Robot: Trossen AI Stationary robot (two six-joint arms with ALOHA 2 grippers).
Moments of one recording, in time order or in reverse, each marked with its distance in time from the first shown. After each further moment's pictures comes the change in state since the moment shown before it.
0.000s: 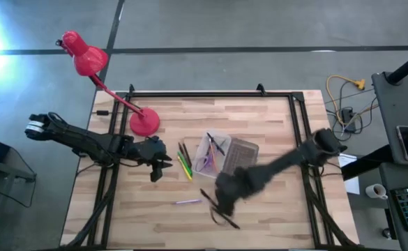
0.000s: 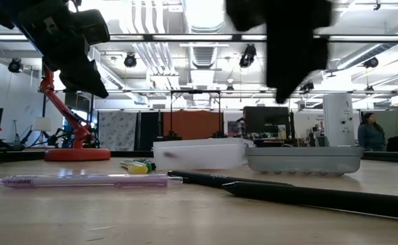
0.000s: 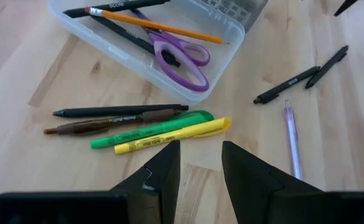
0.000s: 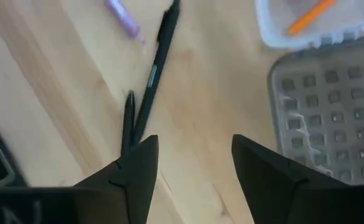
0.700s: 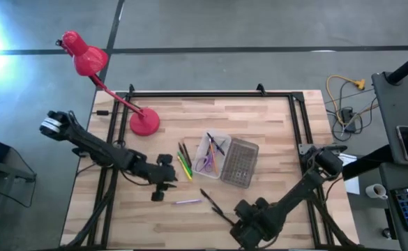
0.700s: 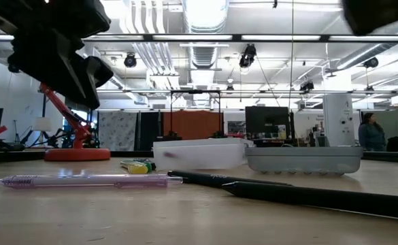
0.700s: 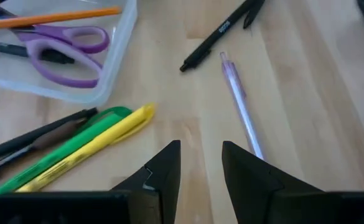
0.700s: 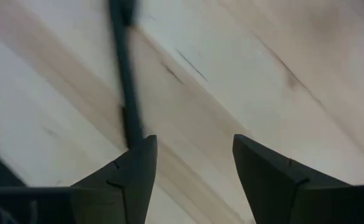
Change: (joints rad) left arm -0.221 0.306 0.101 0.106 0.001 0.156; right arm 0.337 0.148 -0.005 -0.030 0.114 0.634
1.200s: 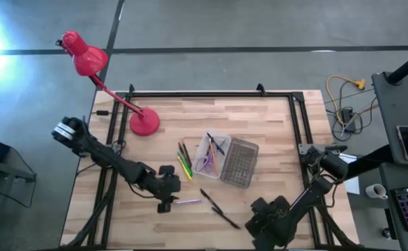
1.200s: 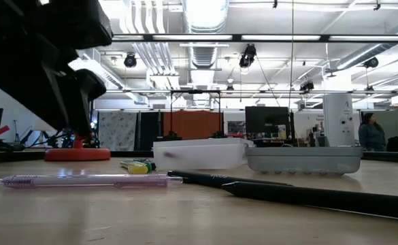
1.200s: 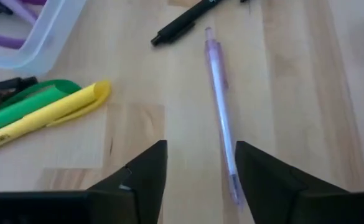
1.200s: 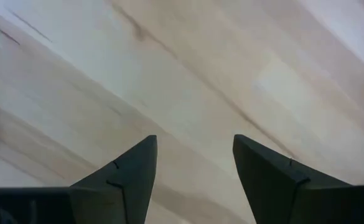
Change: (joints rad) left arm -0.103 0.205 0.097 0.001 -0.039 -0.229; right arm 0.100 -0.005 -0.012 -0.326 -0.025 0.233
